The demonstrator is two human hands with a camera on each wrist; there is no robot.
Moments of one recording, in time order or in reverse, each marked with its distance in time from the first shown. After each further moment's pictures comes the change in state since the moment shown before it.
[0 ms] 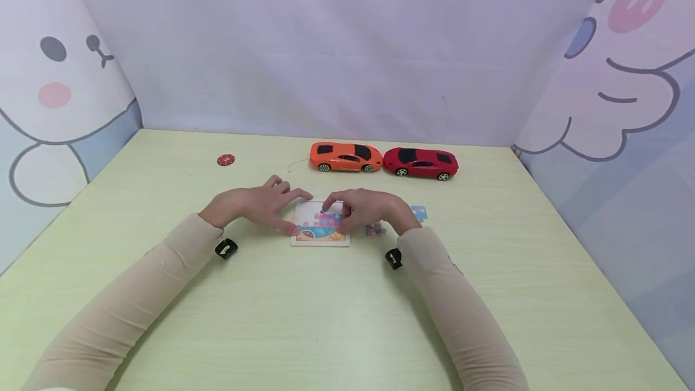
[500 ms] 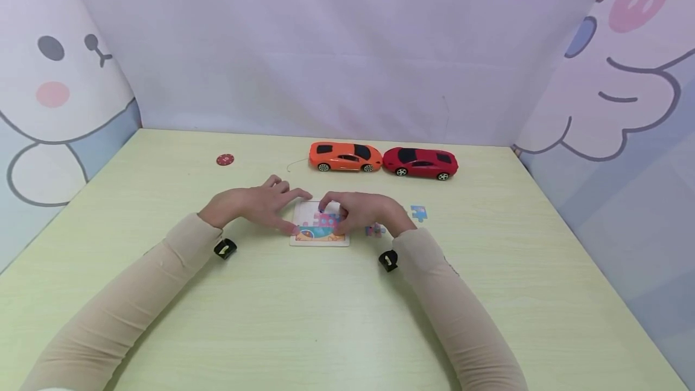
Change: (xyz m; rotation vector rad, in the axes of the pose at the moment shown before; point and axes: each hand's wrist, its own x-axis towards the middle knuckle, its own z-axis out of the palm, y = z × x) left_hand -0.001 0.000 -0.001 0.009 -0.003 0.008; right_hand 0.005 -0.005 0.006 0.048 -0.012 0.028
